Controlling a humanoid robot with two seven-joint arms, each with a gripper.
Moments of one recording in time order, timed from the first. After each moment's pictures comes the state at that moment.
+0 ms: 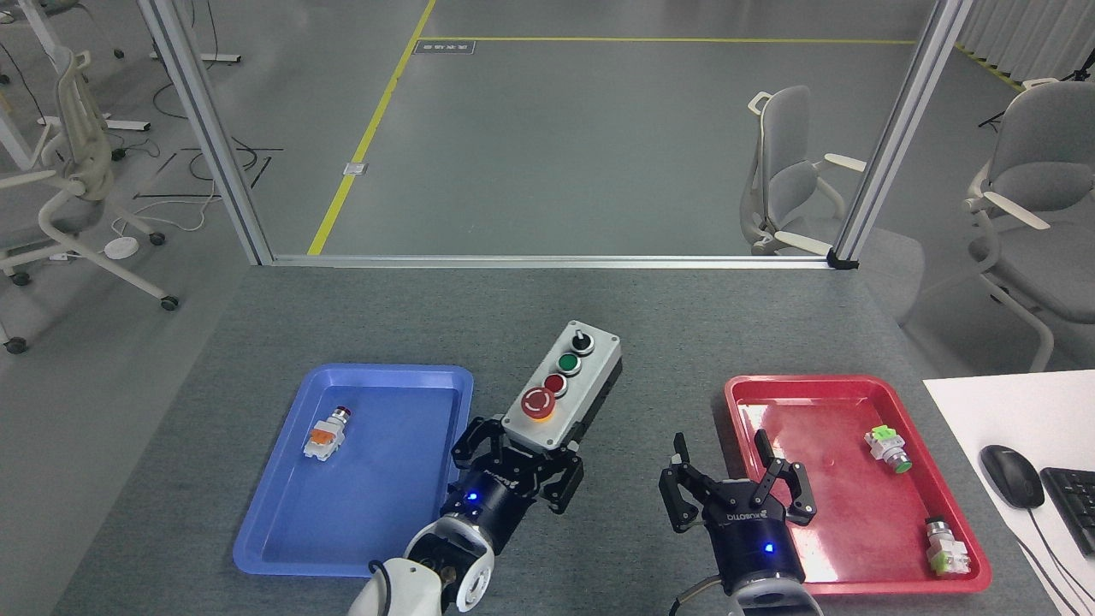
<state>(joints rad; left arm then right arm) -0.36 -0.05 -0.46 -1.14 -1.31 -0.10 0.16 -0.02 0.11 0.04 -1.55 1.58 -0.02 -0.02</state>
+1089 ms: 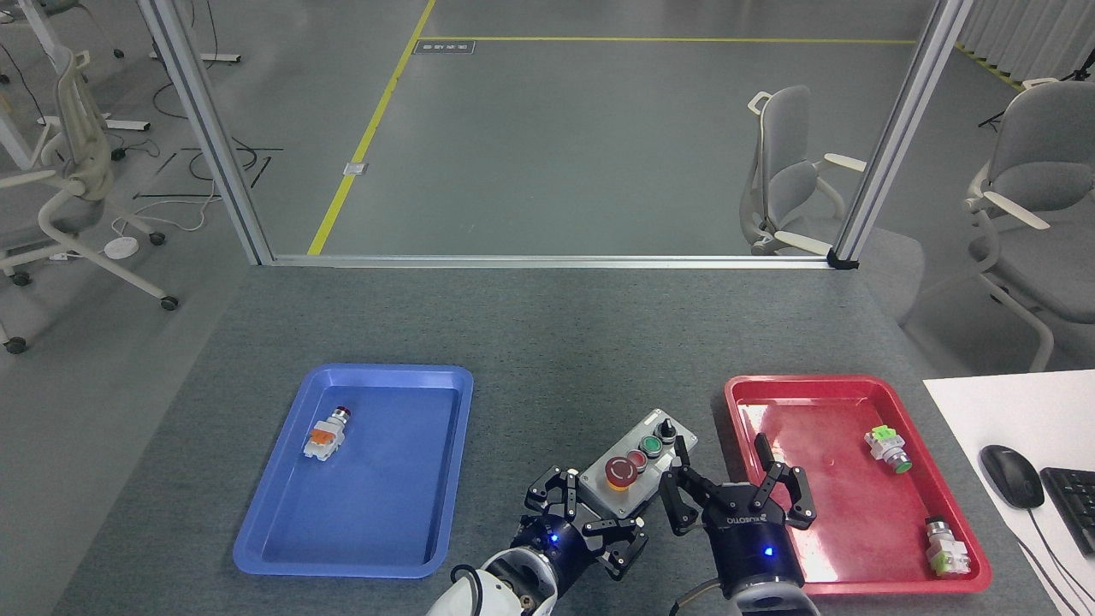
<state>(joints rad) -0.49 -0.14 -0.73 -0.78 -1.36 -0.04 0.15 -0.01 0.12 0.04 -1.55 1.57 -0.02 -0.02</state>
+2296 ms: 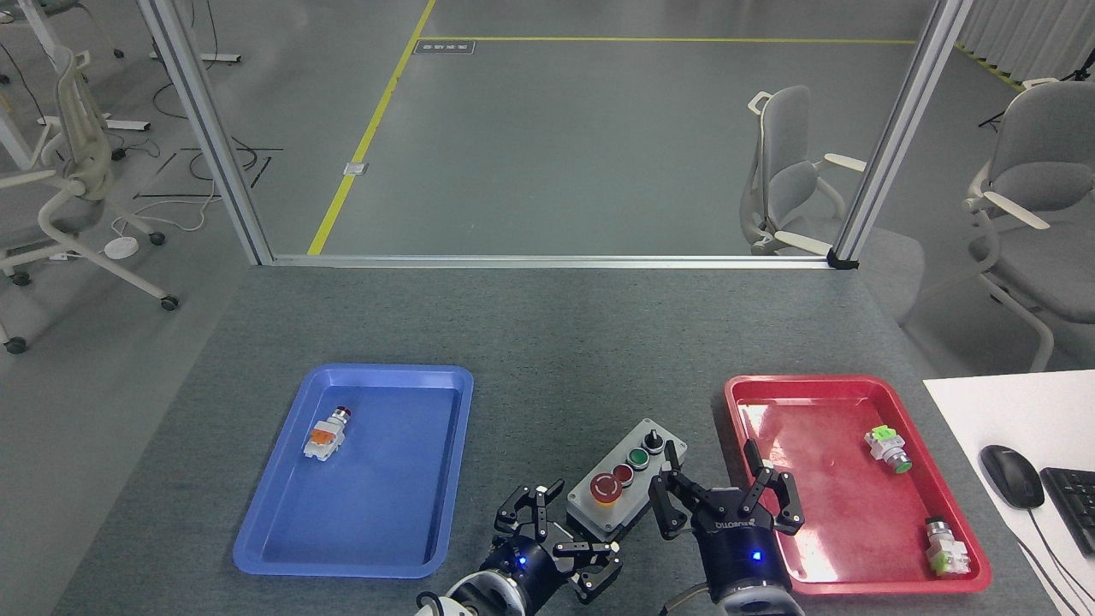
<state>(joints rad) -0.39 -0.03 -0.72 -0.93 -1.35 -0.06 0.15 0.00 0.14 0.05 -1.54 1.58 -0.01 -0.04</state>
